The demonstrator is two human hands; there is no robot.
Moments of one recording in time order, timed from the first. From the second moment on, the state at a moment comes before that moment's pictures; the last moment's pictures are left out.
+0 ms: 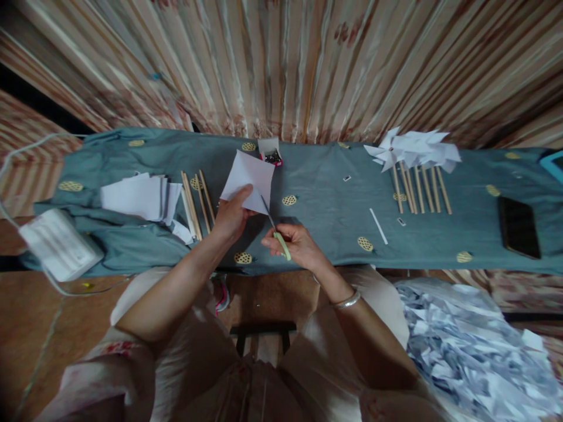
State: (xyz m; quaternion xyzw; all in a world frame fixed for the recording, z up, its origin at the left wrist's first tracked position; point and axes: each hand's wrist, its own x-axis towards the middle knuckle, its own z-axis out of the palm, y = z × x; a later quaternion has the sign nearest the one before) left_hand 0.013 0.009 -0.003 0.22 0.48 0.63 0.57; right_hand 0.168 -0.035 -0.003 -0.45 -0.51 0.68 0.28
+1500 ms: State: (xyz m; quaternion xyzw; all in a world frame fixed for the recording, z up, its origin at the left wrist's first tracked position) left_hand 0.018 0.006 -0.010 0.24 0.48 0.62 0.58; right_hand 0.166 -0.030 -0.001 -0.47 -0.48 0.68 0.29
